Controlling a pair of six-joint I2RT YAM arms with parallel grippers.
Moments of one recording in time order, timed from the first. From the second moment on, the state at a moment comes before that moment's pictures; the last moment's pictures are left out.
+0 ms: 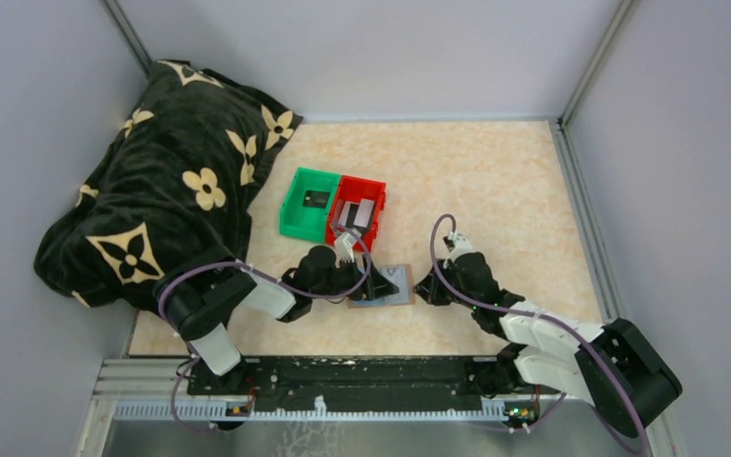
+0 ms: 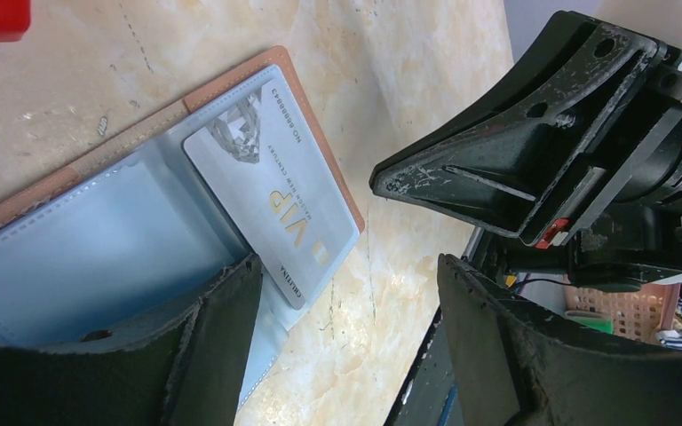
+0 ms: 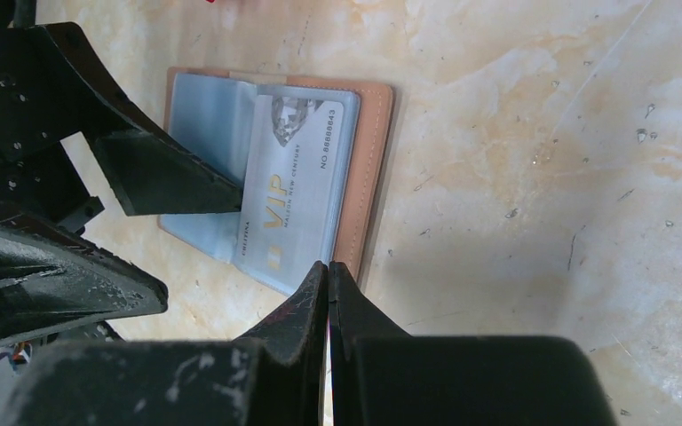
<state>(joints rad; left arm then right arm) -0.86 1.70 0.43 0.91 0.31 -0.89 0.59 1.04 0.19 0.28 -0.16 0.65</state>
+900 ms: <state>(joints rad) -0.86 1.72 0.43 0.95 0.32 -0.90 0.59 1.10 0.25 0.30 -0.21 0.65</state>
